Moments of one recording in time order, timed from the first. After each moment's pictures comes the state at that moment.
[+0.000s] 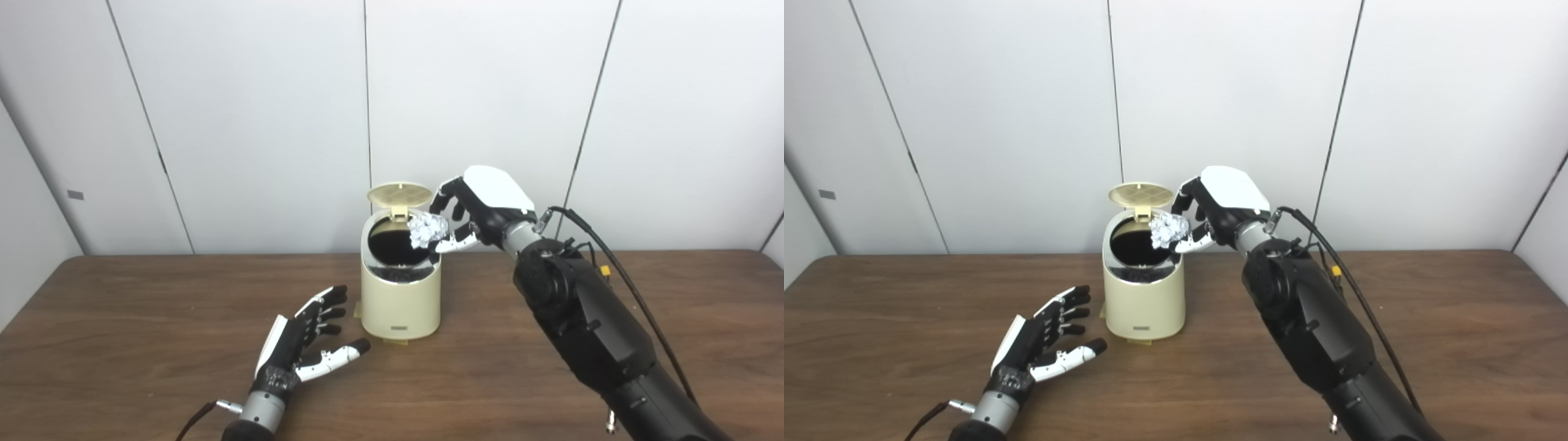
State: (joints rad) left arm -0.24 0.12 -0.06 0.21 0.13 -0.14 -0.08; right arm -0.79 -0.25 0.36 0.18 -0.82 0.31 0.23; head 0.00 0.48
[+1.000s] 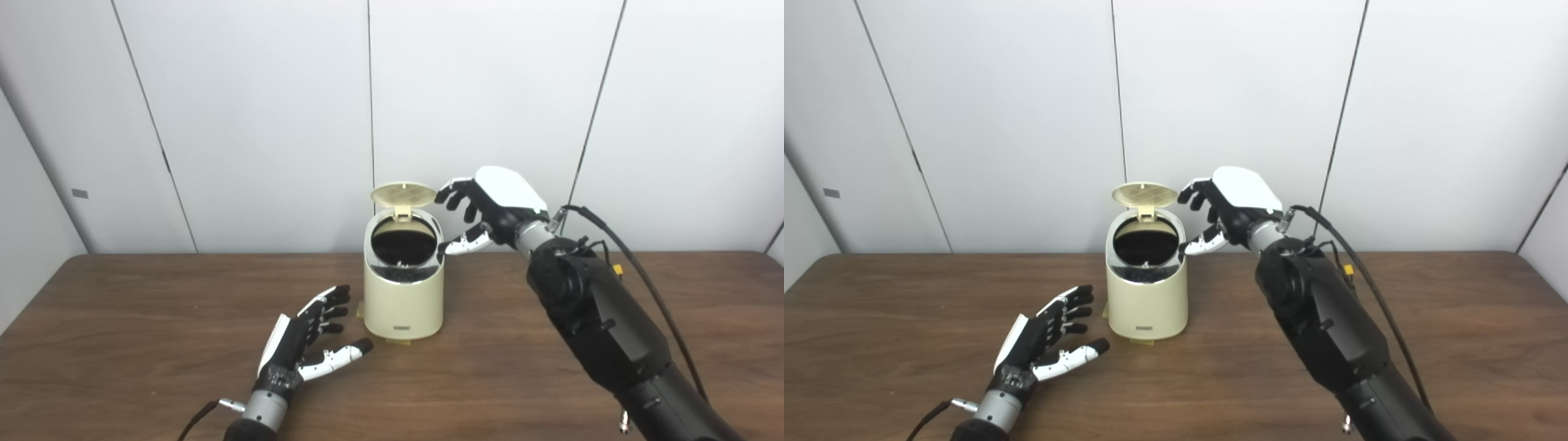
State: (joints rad) left arm -0.24 0.11 -0.06 0.21 0.13 -0.14 -0.08; right arm -0.76 -0.27 0.28 0.16 -0.75 0.28 0.18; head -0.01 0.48
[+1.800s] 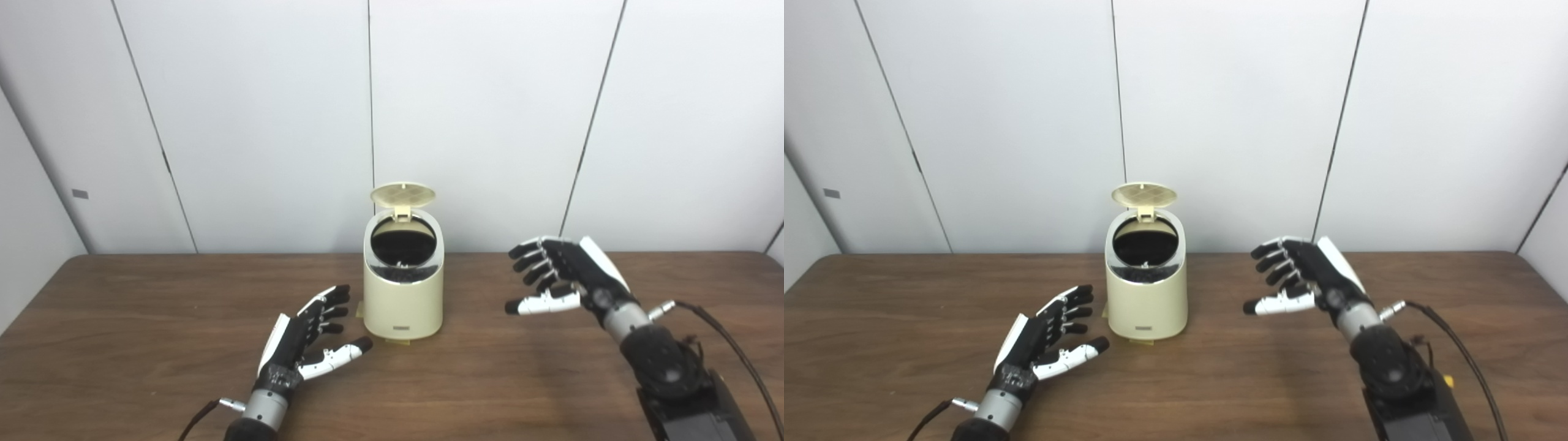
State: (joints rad) left arm -0.24 0.11 -0.06 0.21 0.13 -0.14 -0.07; right arm -0.40 -0.31 0.04 0.05 -0.25 0.22 0.21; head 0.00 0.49
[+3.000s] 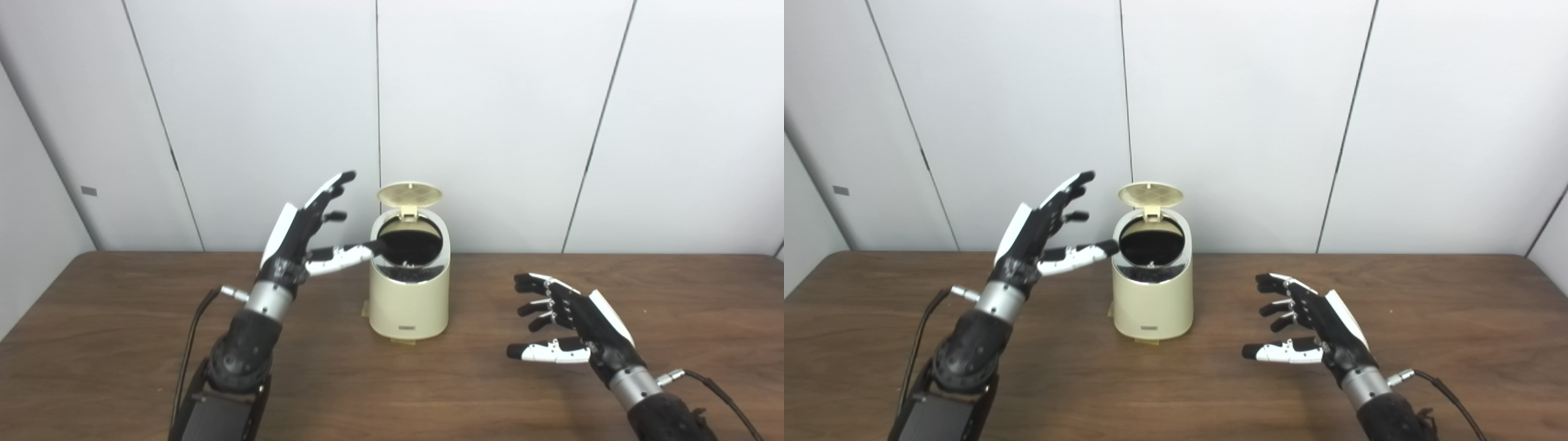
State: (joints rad) left arm -0.56 0.18 -0.07 0.13 0.22 -0.04 -0.09; right arm -0.27 -0.25 0.03 0.05 -0.16 0.04 0.16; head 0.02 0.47
